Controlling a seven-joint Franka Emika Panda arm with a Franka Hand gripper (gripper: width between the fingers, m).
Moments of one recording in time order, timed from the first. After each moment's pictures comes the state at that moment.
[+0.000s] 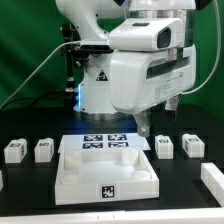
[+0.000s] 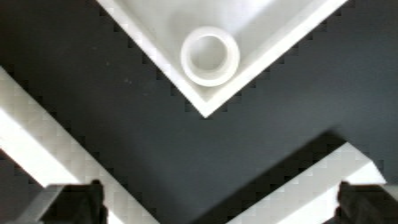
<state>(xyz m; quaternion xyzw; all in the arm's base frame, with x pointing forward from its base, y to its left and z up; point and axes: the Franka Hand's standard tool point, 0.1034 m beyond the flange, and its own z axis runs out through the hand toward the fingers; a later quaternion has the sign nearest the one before) 0.566 0.056 0.114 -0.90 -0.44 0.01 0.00</state>
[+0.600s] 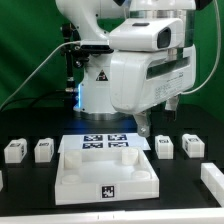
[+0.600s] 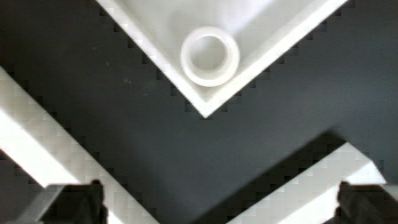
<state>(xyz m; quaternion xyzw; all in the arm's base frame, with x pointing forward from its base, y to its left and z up) 0.566 0.056 0.114 -0.90 -0.44 0.01 0.00</state>
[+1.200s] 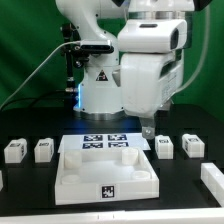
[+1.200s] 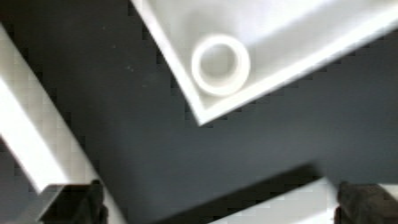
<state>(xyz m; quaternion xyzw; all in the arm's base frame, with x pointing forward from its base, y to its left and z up) 0.552 0.046 0.107 -0.80 -0.59 0.01 0.01</state>
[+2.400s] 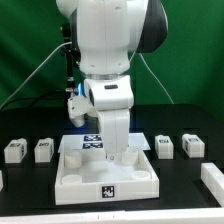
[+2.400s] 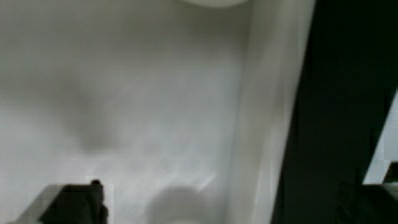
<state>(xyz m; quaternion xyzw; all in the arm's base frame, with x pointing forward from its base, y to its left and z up) 0.422 -0.022 0.021 -0.66 -0.74 0.05 0.07</state>
